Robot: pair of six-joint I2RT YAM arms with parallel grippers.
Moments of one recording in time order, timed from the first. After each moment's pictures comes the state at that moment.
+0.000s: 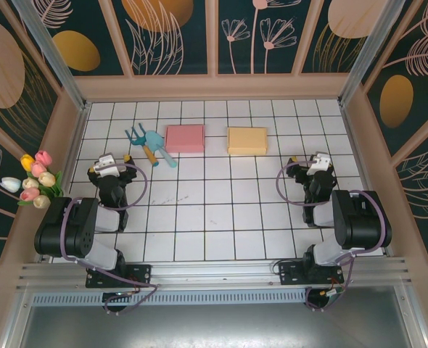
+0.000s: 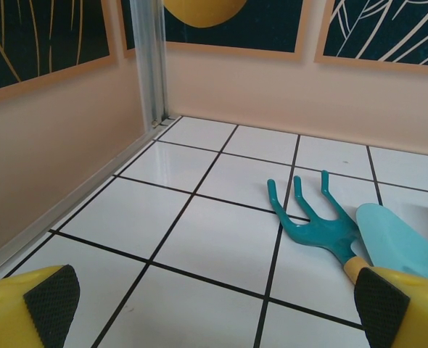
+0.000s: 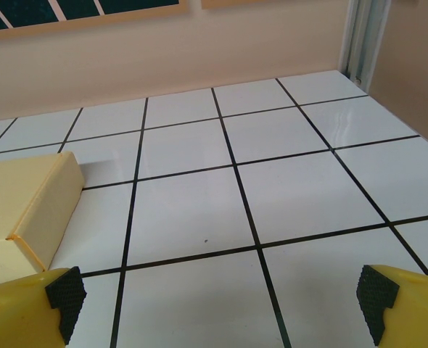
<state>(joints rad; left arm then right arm) -0.04 1.52 0.20 1.20 -0.34 -0.10 -0.02 1.53 0.21 1.12 0.04 0.10</state>
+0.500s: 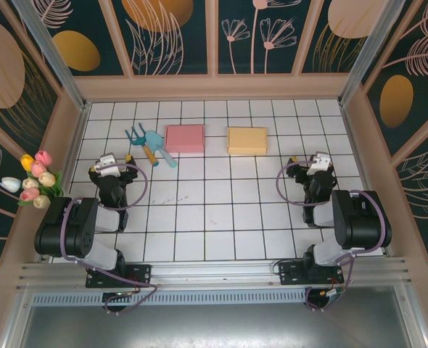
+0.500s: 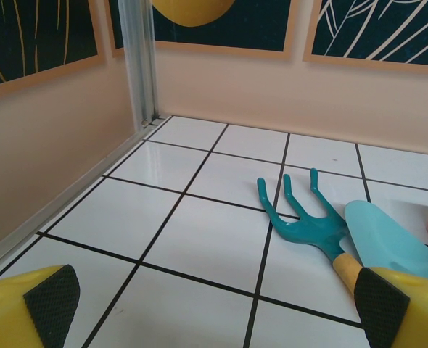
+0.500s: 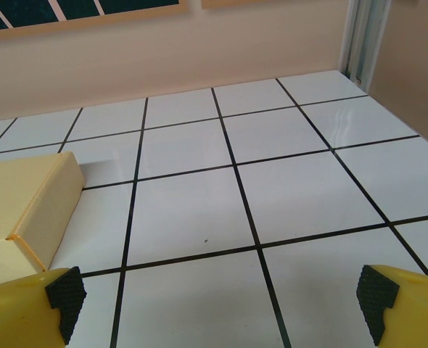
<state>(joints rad) -0.04 1.52 0.20 1.20 -0.32 -0.10 -0.02 1.53 0.21 1.12 0.04 0.10</state>
